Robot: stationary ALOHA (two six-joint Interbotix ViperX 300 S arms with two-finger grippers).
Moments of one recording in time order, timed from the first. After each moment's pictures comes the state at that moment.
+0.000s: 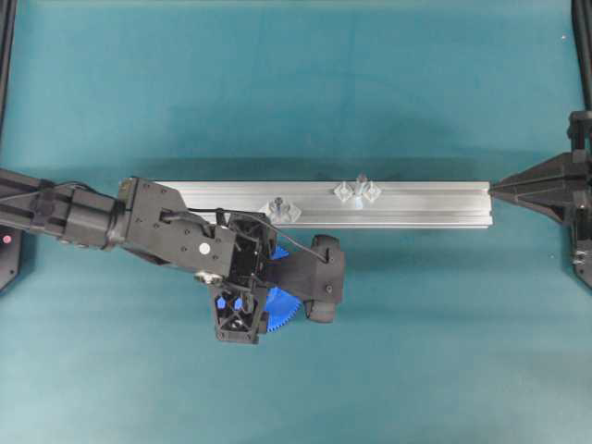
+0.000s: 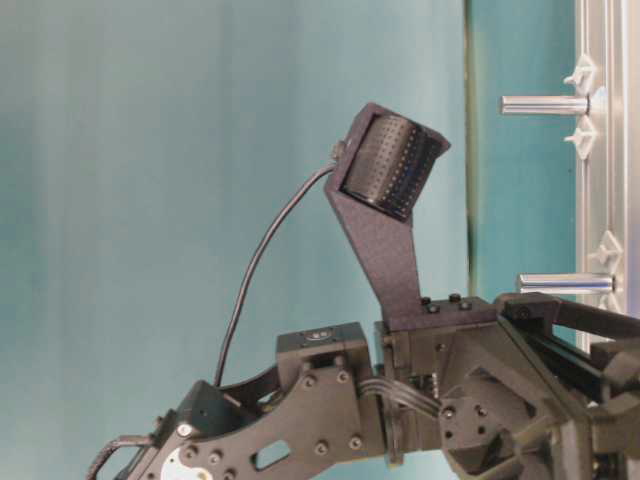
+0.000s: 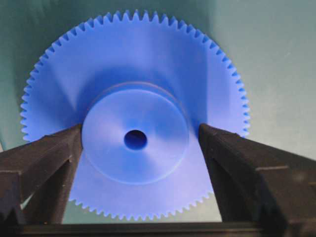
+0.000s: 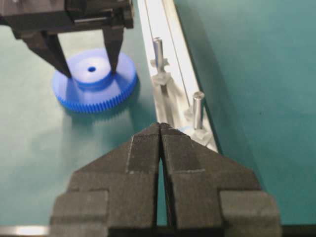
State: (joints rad) left arm -0.14 0.28 0.28 0.01 0.76 -0.06; right arm -0.09 -1.12 1.32 0.04 0.08 0.08
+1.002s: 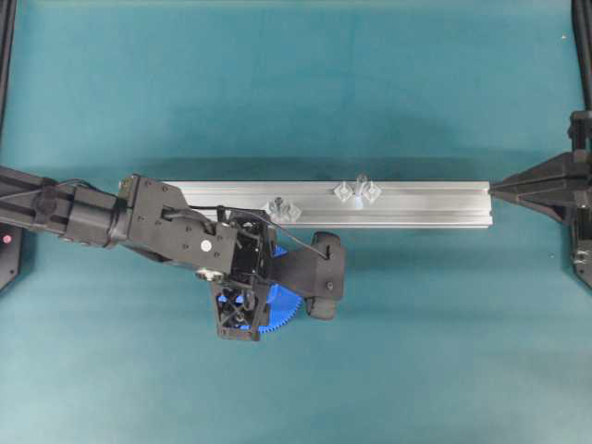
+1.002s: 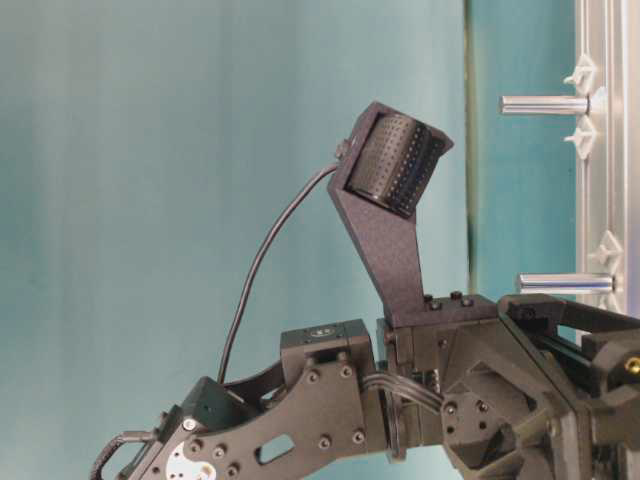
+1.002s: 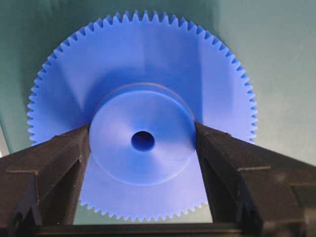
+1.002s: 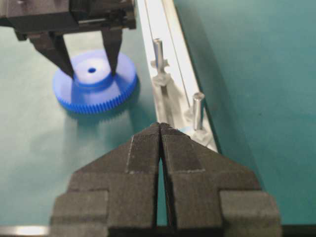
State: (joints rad) left arm -0.14 0.28 0.28 0.01 0.76 -0.05; right arm -0.09 -1.12 1.32 0.04 0.08 0.08
